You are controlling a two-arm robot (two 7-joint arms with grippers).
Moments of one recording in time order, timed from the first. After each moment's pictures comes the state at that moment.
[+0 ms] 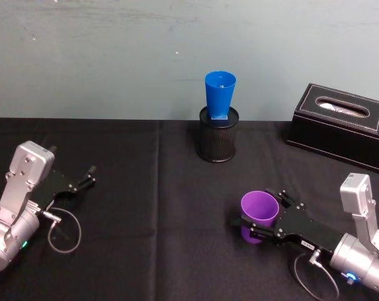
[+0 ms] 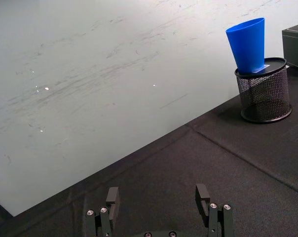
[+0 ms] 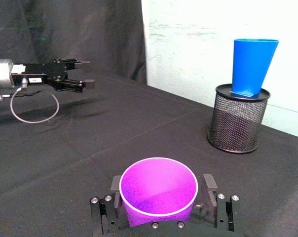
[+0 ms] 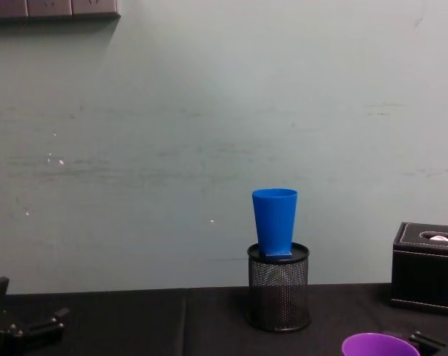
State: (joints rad) left arm -0.20 0.60 0.45 -1.41 -0.25 -0.12 0.03; right arm 0.24 0.48 -0.41 -1.22 0.46 -0.26 0.68
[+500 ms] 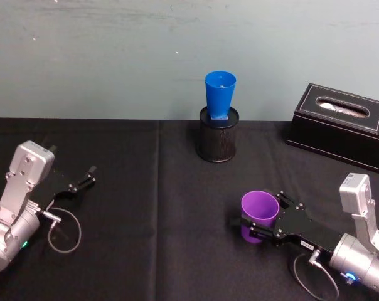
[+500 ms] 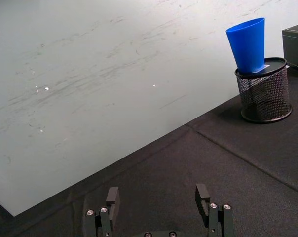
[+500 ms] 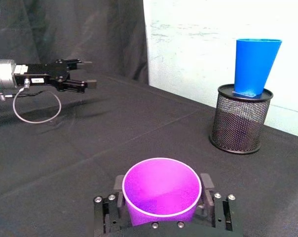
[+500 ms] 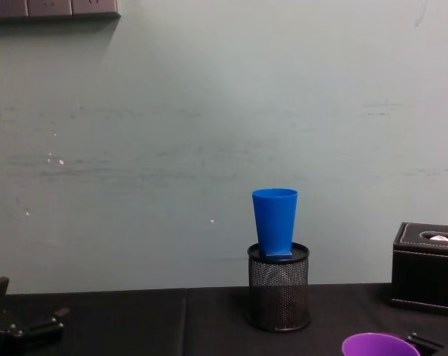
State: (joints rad) left arm -0.20 0.60 0.45 -1.41 -0.25 -0.12 0.03; right arm 0.25 0.48 -0.41 -1.21 0.46 -0.26 0.69
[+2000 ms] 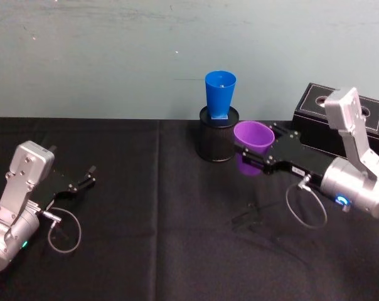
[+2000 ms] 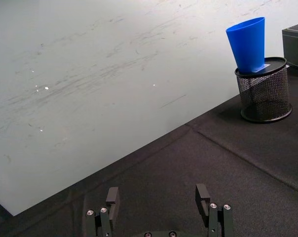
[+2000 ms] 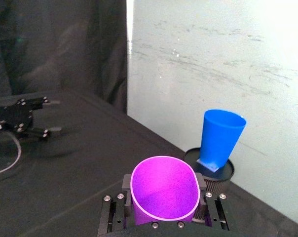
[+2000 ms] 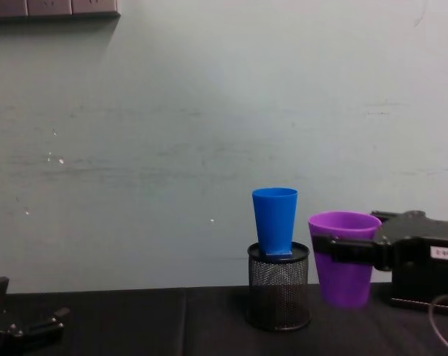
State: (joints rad) left arm -0.20 0.60 0.45 -1.41 -0.25 -0.12 0.03; right arm 0.42 0.47 -0.41 -1.35 0.39 -0.02 0.58
